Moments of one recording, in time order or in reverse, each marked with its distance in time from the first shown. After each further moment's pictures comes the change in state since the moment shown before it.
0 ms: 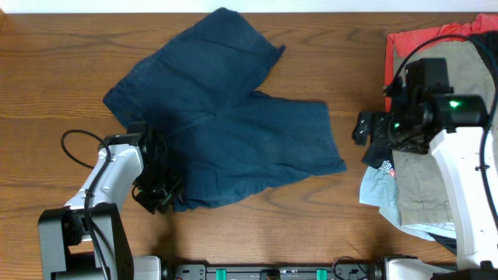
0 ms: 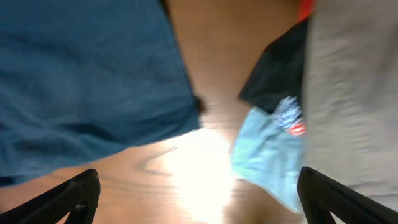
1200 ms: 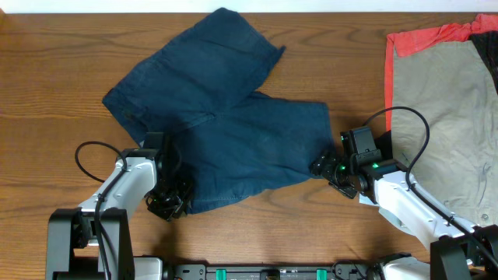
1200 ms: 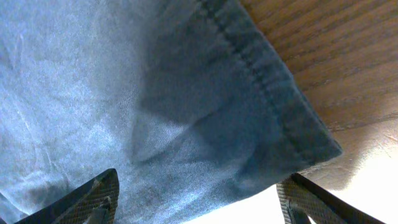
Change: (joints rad) left arm -0.100 -0.021 -0.139 0.208 -0.010 -0.270; right arm 0.251 -0.006 -0.721 0.840 -0.085 0.669
